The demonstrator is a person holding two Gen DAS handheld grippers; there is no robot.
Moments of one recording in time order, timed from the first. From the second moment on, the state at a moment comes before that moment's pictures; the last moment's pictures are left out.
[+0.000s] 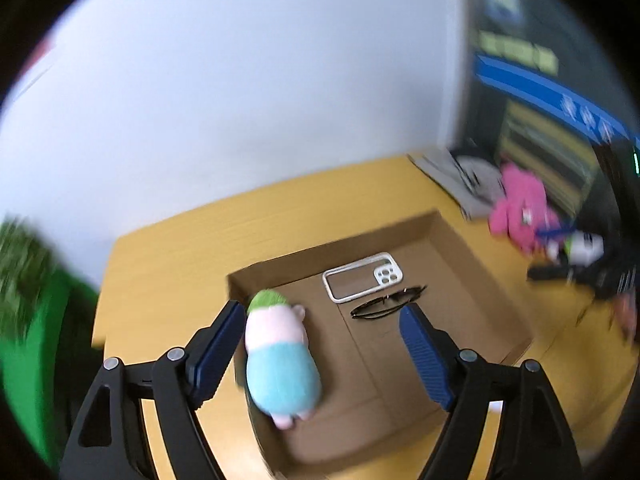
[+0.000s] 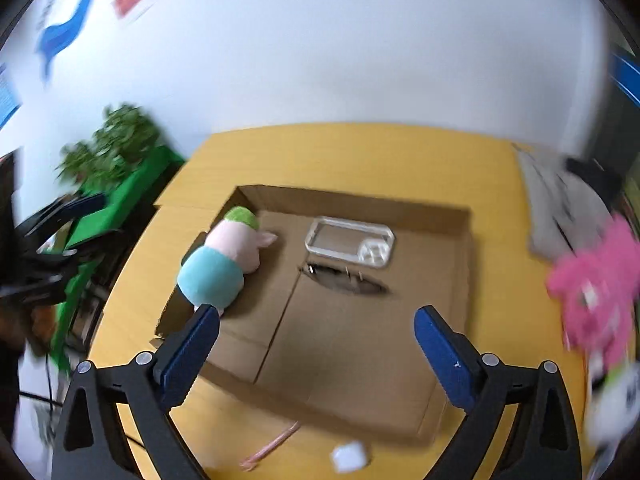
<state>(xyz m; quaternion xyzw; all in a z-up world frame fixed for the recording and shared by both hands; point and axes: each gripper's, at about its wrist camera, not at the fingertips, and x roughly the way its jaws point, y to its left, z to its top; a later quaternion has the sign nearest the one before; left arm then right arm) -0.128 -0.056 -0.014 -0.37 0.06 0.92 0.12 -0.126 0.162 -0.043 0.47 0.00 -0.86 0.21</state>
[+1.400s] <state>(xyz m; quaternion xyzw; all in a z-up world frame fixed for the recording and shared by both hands) -0.010 -0.005 0.043 -0.38 -0.01 0.92 0.08 0.007 0.180 0.034 0.44 0.06 -0.89 0.11</state>
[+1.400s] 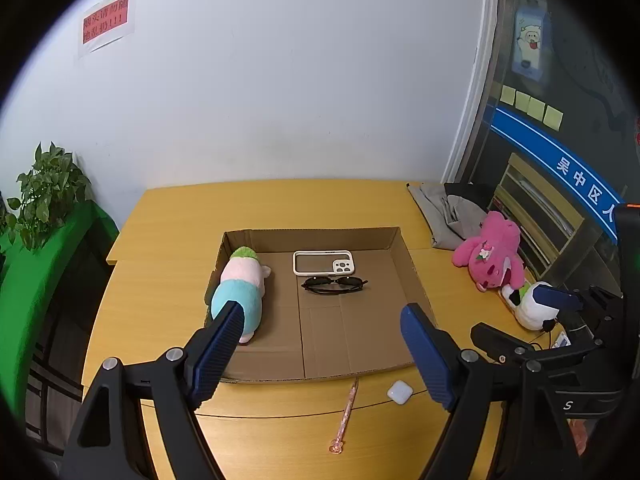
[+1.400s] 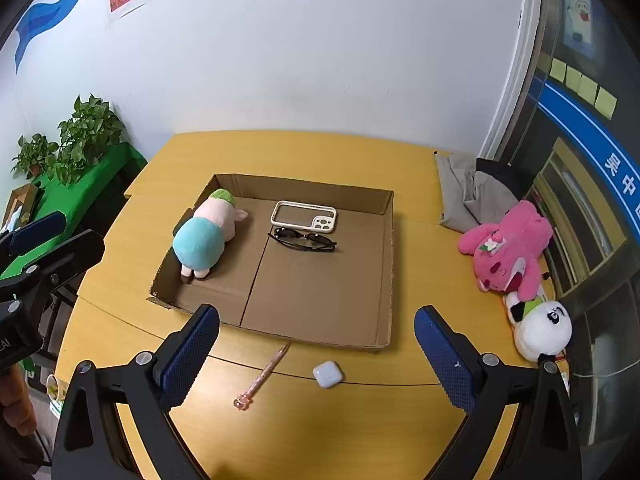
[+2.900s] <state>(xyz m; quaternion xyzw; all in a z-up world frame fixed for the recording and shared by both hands) 0.000 0.037 -0.313 -0.61 0.09 0.77 0.13 -0.078 0.113 -0.300 0.72 -0.08 -0.69 0.03</state>
